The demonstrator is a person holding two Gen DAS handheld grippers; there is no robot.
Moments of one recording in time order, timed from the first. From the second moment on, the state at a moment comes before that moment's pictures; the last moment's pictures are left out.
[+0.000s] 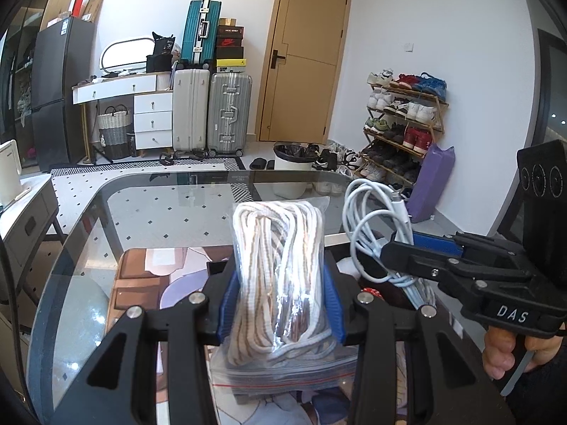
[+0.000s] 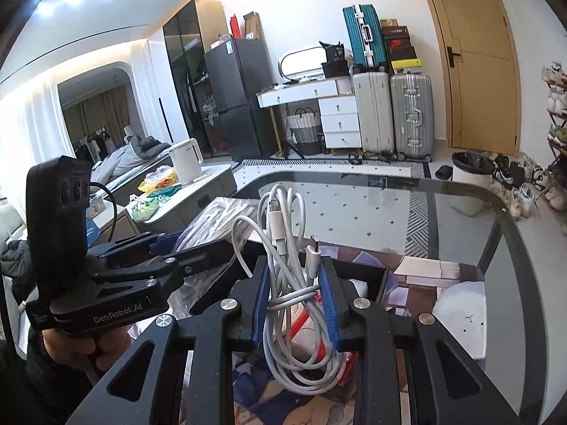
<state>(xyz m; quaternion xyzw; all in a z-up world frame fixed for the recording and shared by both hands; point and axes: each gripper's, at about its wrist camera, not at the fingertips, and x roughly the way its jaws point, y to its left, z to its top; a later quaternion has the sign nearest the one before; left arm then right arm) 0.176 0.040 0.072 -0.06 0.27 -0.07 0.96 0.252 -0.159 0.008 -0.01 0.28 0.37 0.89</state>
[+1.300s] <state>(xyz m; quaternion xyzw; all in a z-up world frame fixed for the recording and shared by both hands) 0.170 0.043 0.042 -0.05 0.27 -0.05 0.96 0.241 -0.171 -0.019 -0.07 0.27 0.32 0.91</state>
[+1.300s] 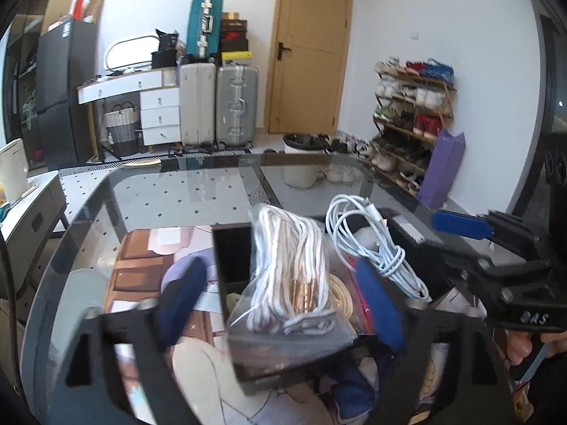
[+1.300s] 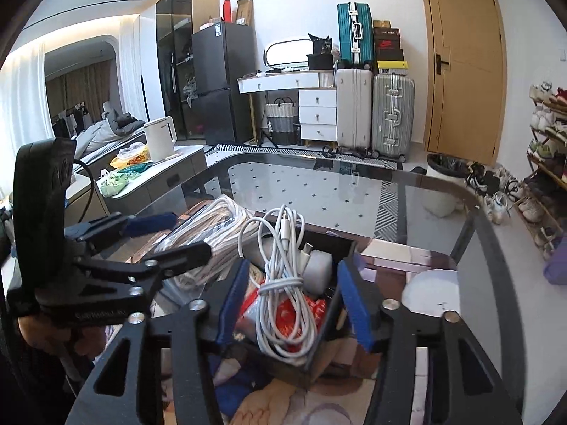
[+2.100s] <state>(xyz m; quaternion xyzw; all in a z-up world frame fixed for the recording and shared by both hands) 0.125 0.057 0.028 -0.03 0.24 0.00 0.97 0.199 -0.201 -0.029 -0.02 0.21 0.34 0.91</state>
